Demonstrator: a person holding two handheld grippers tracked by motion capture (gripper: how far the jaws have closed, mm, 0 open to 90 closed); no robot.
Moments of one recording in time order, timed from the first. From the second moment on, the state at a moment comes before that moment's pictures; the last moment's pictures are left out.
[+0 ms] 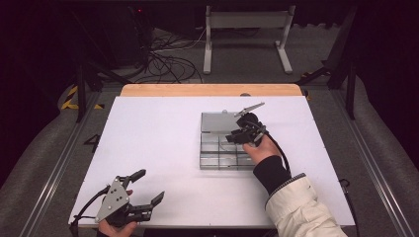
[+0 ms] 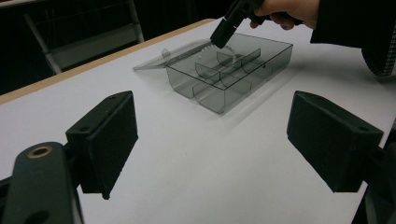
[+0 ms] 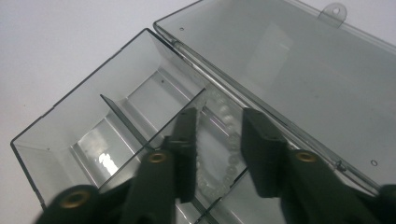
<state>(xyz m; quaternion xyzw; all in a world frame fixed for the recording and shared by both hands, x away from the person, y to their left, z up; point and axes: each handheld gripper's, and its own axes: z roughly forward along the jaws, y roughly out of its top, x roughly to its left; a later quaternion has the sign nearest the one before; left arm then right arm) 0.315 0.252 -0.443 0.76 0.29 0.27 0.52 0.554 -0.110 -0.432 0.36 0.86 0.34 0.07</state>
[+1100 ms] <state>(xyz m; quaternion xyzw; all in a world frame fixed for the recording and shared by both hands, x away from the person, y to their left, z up) 0.315 0.251 -0.443 0.76 0.29 0.27 0.52 0.510 -0.116 -0.387 0.30 0.85 0.42 0.12</state>
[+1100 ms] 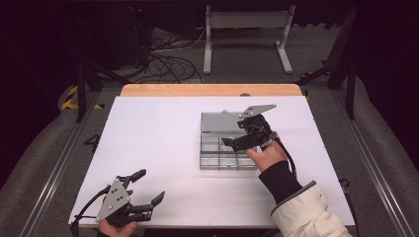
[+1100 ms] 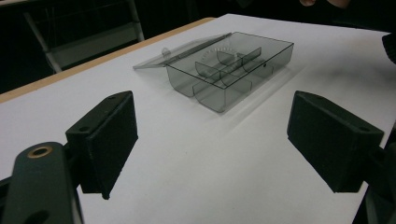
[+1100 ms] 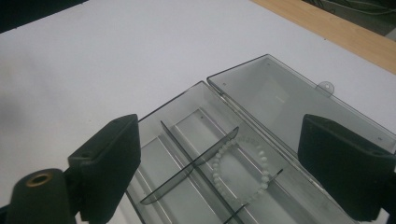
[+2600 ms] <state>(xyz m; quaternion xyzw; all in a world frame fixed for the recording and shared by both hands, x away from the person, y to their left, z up) 0.314 0.251 -0.443 0.76 0.29 0.28 0.52 0.441 -0.153 -0.365 0.23 0.83 0.47 0.18</state>
